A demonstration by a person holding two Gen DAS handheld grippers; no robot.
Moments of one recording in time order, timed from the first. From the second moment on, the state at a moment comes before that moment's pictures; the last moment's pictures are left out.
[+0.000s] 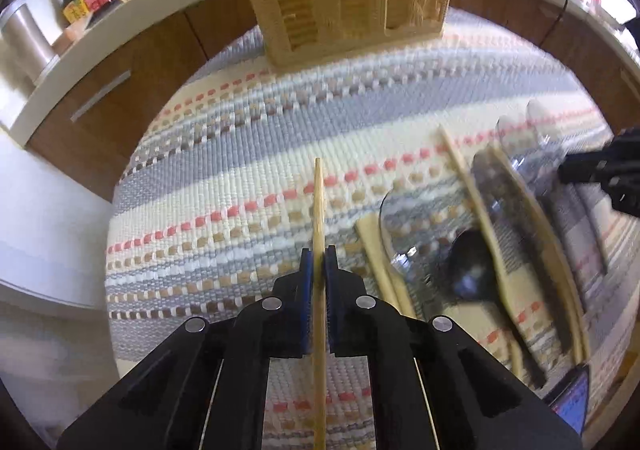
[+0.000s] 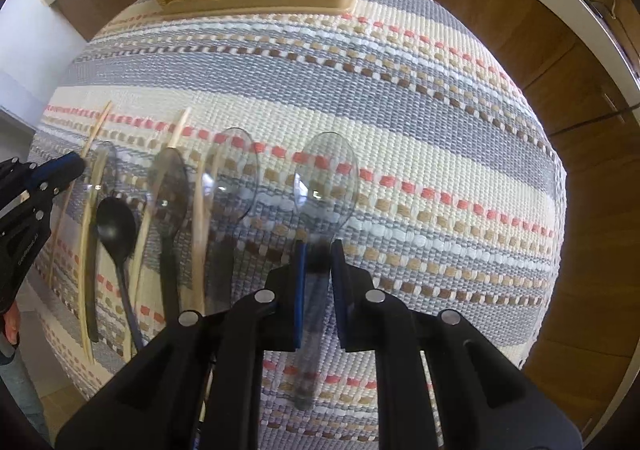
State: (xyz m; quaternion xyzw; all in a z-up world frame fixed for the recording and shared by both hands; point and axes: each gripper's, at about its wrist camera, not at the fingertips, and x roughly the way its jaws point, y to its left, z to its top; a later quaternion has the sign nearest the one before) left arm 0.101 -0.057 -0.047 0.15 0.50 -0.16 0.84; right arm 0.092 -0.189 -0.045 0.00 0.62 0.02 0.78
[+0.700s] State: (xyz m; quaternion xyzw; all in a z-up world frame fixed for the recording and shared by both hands) left arm 0.111 -0.040 0.141 -0.03 0.22 -0.22 0.95; right arm 0.076 -0.197 0.129 0.07 0.35 0.14 0.92
